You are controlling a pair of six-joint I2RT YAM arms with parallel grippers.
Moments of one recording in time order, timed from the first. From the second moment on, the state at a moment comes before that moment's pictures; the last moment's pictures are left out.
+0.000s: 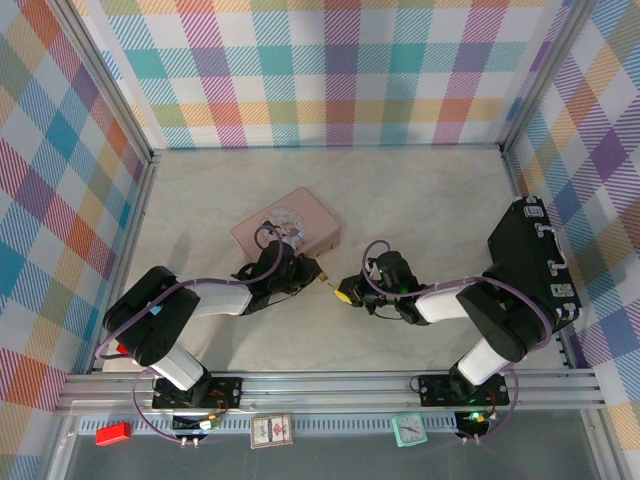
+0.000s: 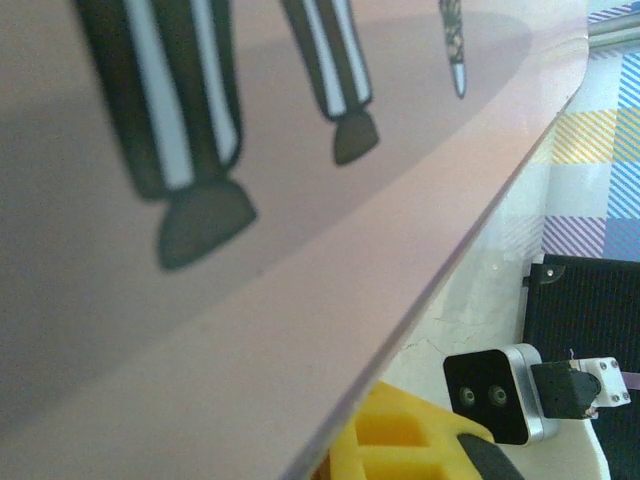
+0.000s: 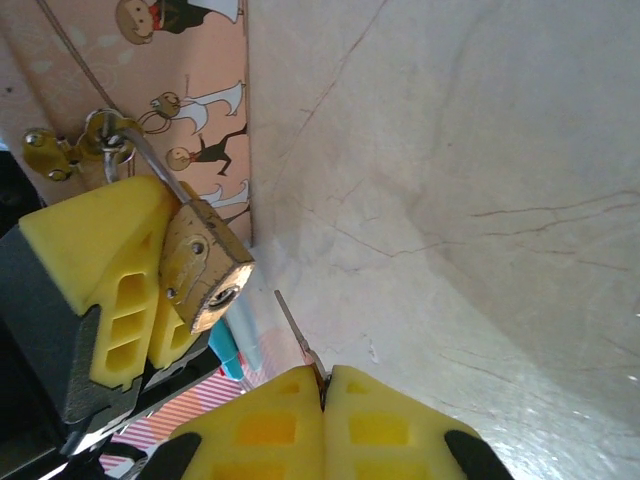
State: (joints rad) left arm -0.67 1.59 0.59 0.39 0.16 -1.20; right arm 0.67 1.58 0.42 0.58 -0.49 1.42
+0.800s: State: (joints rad) left arm -0.63 1.57 0.54 0.50 0.19 -1.23; right arm 0.67 1.63 0.43 0.73 -0.54 1.51
